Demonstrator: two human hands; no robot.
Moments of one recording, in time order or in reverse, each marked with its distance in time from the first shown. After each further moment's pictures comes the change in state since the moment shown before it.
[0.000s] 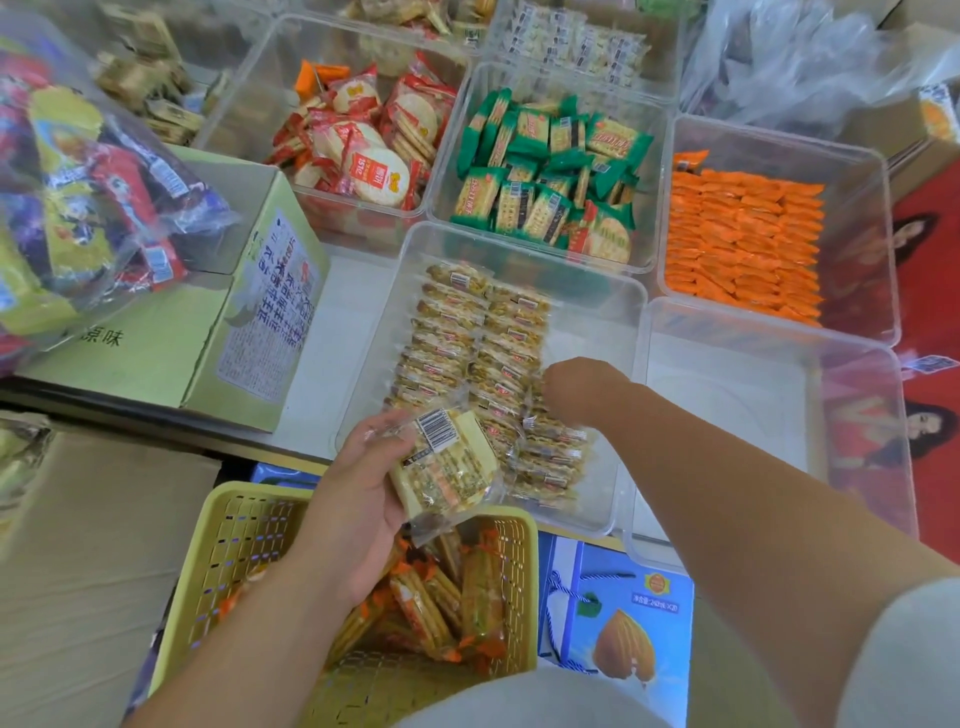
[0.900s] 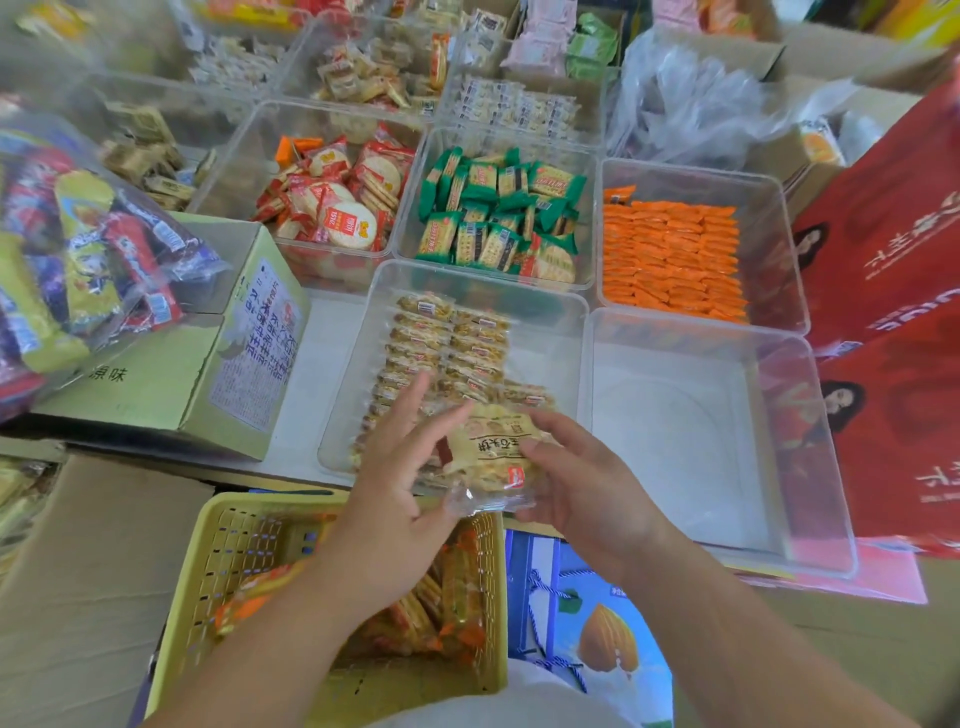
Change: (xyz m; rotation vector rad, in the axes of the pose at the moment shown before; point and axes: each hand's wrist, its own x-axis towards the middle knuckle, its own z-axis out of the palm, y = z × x) left_hand -0.062 0.001 0.039 1.101 -0.338 0.642; right_hand -0.184 -0.037 0.036 2.162 0.158 -0.235
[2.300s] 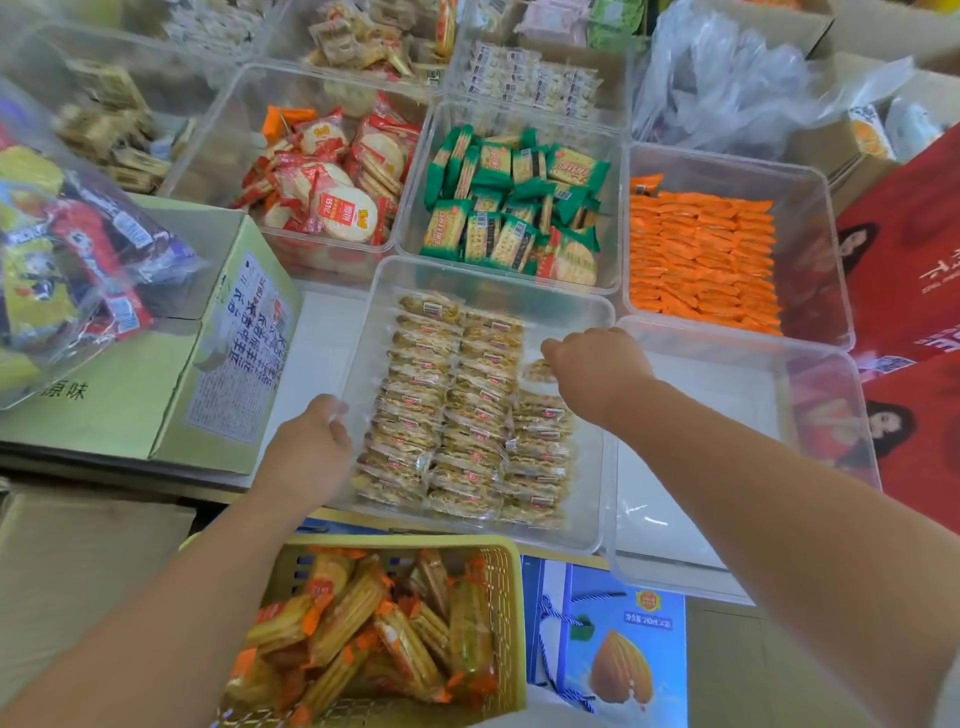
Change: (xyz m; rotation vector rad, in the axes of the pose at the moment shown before) left_hand 0.096 -0.126 -0.061 0.370 0.108 -0.645; right_hand 0.158 -0.069 -0.036 -2.303 0.119 -0.201
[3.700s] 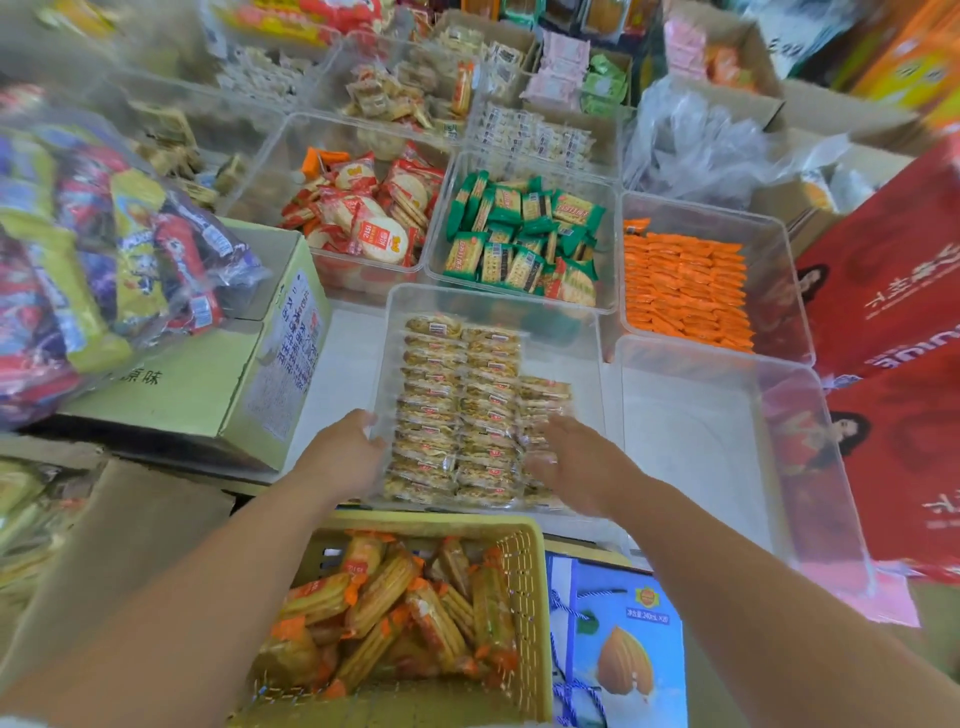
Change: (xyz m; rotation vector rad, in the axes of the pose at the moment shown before) left_hand -0.018 -0.011 -0.014 -0.020 -0.153 0.034; right_hand -0.079 -0.066 0.030 0.623 -0.151 0.076
